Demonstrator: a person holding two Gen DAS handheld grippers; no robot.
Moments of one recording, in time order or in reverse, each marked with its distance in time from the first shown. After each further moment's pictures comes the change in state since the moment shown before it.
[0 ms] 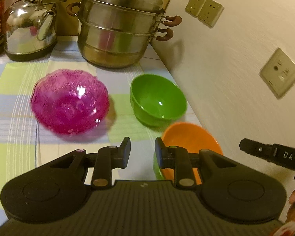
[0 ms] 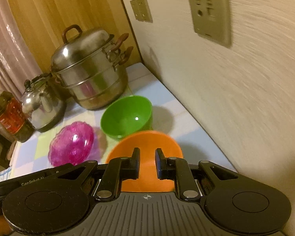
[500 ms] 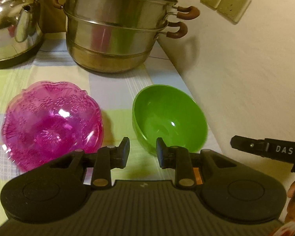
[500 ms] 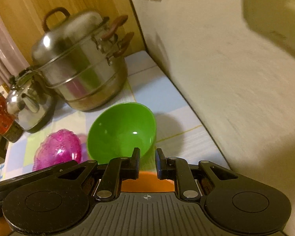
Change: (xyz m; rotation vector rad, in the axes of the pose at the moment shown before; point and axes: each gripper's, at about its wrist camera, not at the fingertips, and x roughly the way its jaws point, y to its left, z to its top) left arm 0.099 0.008 0.055 -0.009 0.053 0.019; right arm 0.118 -0.011 0.063 -0.026 0.123 0.025
